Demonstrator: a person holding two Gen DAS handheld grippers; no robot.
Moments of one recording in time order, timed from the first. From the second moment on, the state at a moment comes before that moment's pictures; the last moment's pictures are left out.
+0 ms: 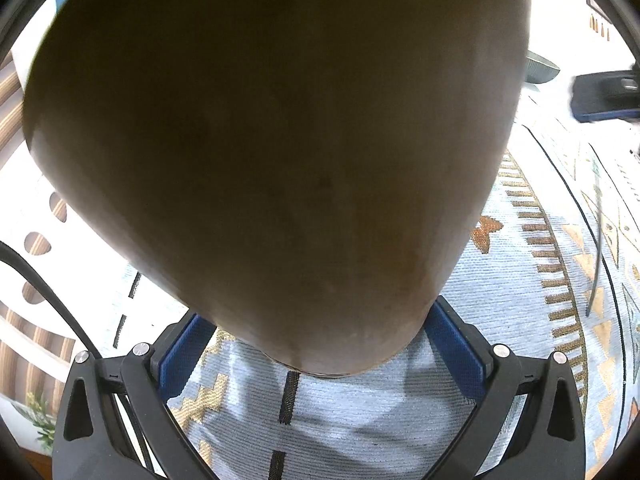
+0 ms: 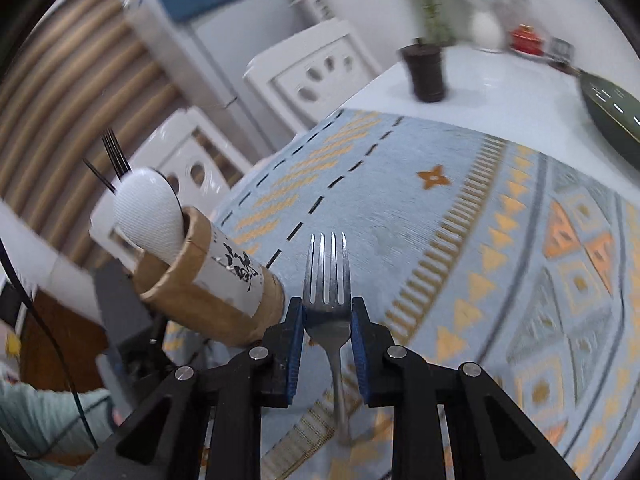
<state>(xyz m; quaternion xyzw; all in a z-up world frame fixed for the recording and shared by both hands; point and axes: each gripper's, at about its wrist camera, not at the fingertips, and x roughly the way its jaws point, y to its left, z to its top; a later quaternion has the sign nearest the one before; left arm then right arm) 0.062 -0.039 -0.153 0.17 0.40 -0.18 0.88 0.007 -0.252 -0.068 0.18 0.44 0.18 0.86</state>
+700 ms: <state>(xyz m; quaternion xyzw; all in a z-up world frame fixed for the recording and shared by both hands) 0.072 -0.028 -0.144 0.17 0.41 -0.19 0.88 -0.063 -0.332 -0.107 0.47 0.35 0.14 0.80</state>
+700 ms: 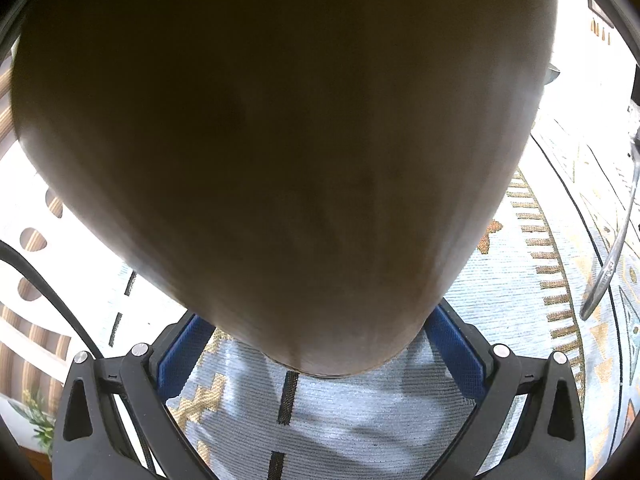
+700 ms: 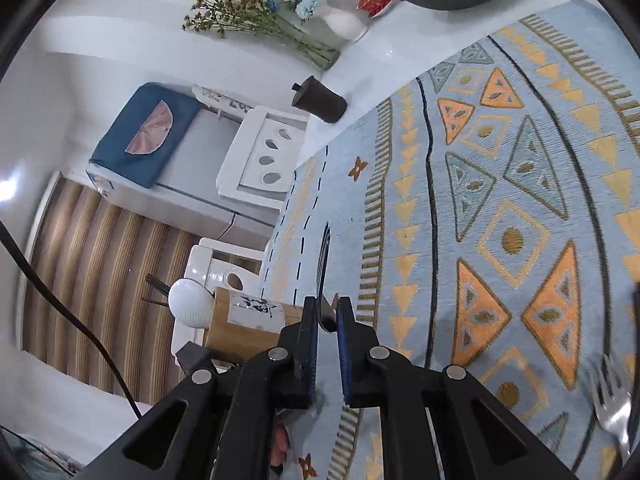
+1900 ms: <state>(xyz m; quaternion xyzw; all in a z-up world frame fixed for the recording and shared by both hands) 0.081 -0.013 -0.140 0.15 0.42 -0.19 0.87 -0.010 -0.225 0.080 0.35 0.25 0.21 0.88</state>
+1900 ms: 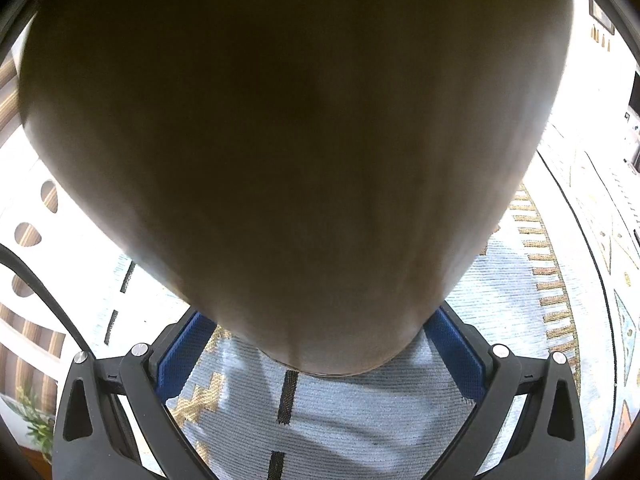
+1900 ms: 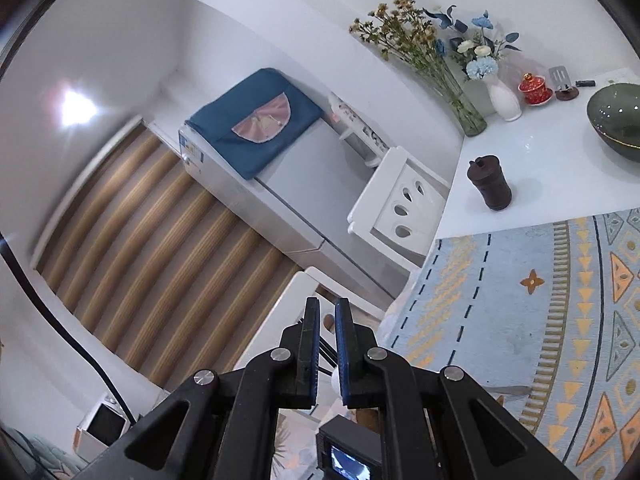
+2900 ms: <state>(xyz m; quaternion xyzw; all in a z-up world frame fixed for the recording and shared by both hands) 0.084 -0.011 -0.141 0.16 0.42 -0.19 0.88 0.095 -0.172 -0.136 -0.15 0.50 0.25 0.82</state>
